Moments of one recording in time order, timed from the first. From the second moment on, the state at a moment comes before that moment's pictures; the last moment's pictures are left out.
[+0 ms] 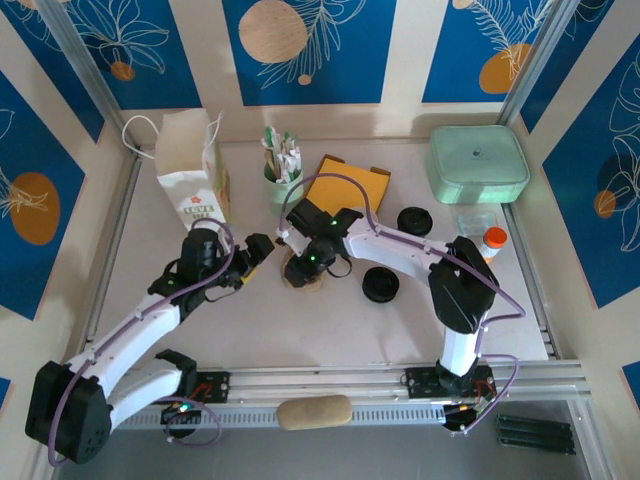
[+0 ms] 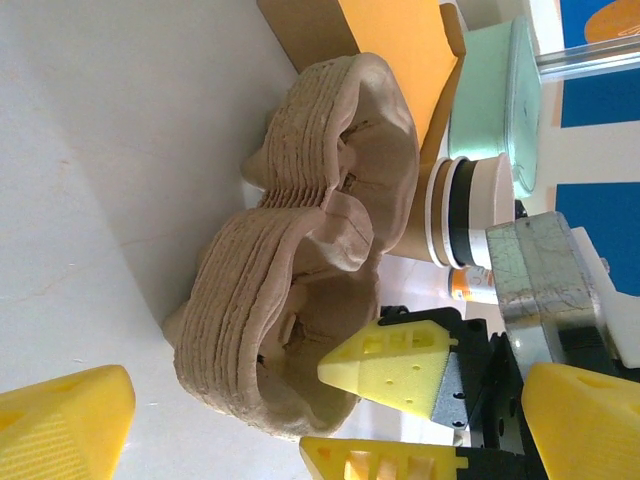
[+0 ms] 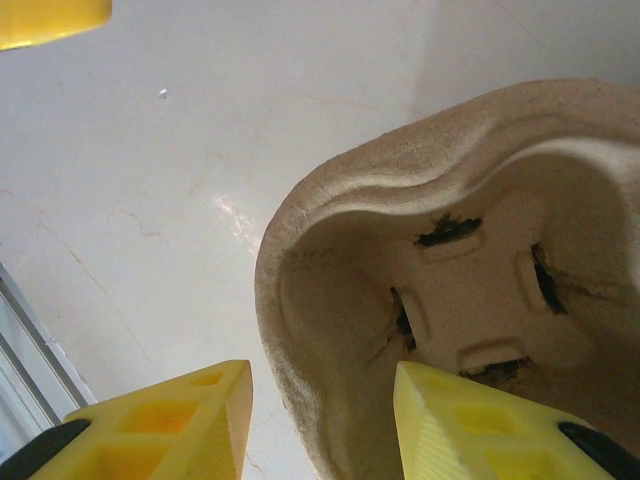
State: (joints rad) left arm -0.40 0.98 0.54 -0.14 0.39 -1.07; right arm 0.87 1.82 1.42 -0.81 -0.27 0.09
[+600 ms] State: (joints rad) left arm -0.40 0.99 0.54 -0.15 0.39 -1.07; right arm 0.87 1.84 1.42 -0.81 -0.27 0.08
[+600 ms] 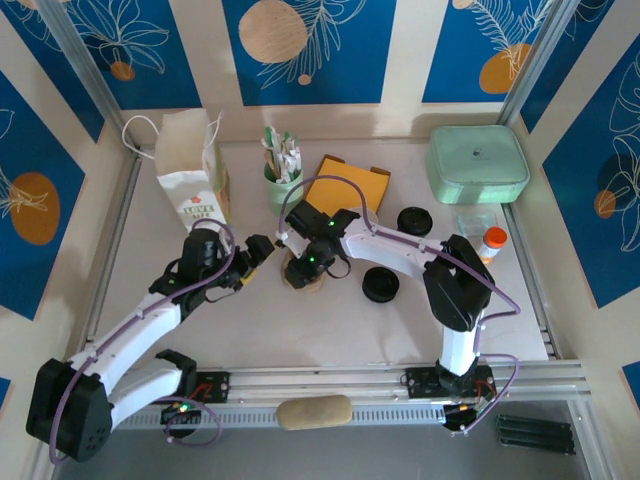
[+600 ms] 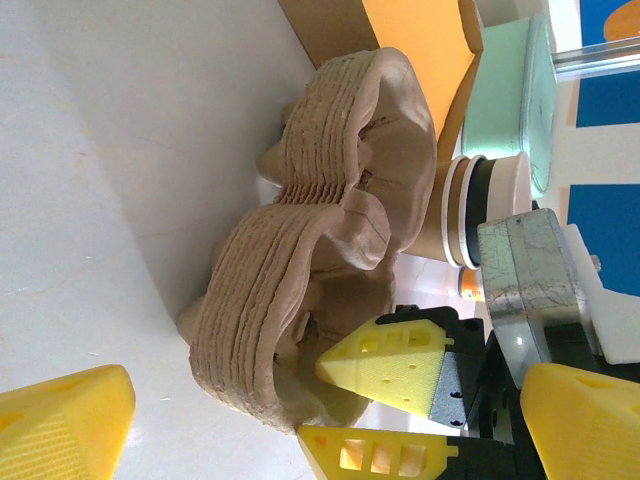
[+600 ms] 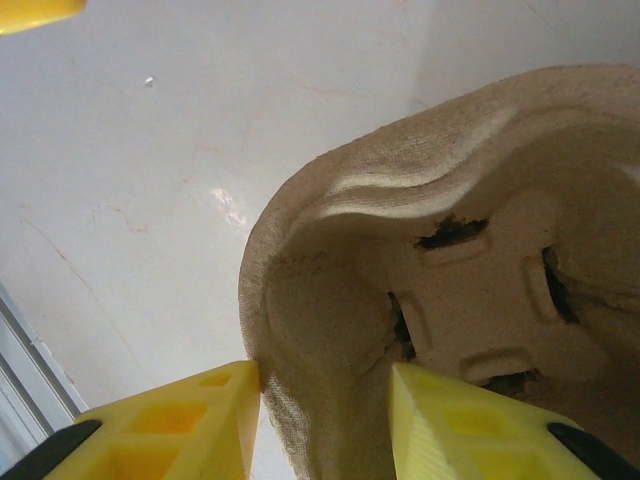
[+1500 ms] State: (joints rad) left arm -0.35 0.89 0.48 -0.18 0.31 -1.14; right arm 0.88 1.84 1.42 -0.81 -0.27 0.08
